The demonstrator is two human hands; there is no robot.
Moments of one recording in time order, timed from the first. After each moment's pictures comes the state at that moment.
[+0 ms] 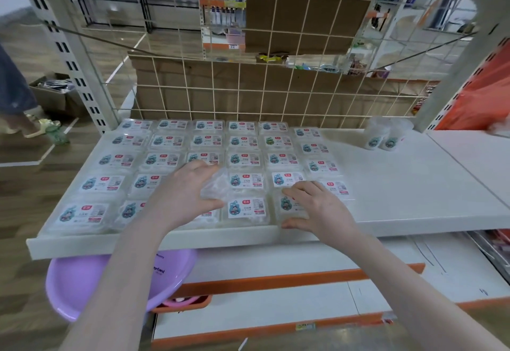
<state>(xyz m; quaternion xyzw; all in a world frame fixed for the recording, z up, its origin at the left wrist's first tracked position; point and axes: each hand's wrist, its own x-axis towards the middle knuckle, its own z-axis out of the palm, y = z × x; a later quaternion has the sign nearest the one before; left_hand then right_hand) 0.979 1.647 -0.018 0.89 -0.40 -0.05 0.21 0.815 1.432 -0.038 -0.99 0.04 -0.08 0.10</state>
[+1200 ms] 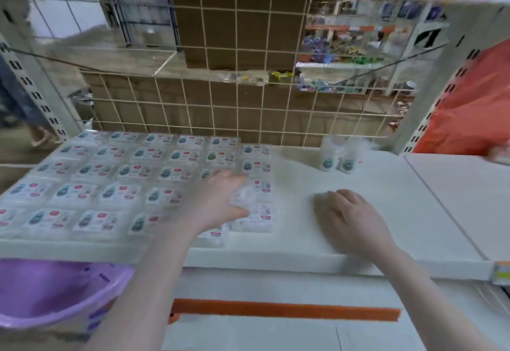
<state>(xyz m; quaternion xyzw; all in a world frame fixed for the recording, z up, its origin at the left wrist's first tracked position) 0.894 1.457 -0.012 0.91 -0.39 -0.05 0.12 0.743 1.213 -0.064 -0.97 0.18 -0.10 0.09</state>
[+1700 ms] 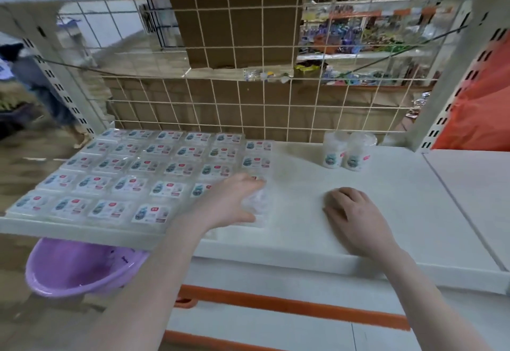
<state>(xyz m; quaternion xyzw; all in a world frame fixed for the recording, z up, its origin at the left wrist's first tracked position) 0.871 1.425 -0.016 0.91 -0.39 -0.11 0.11 0.743 1.185 -0.080 -0.97 0.14 -0.12 0.14</state>
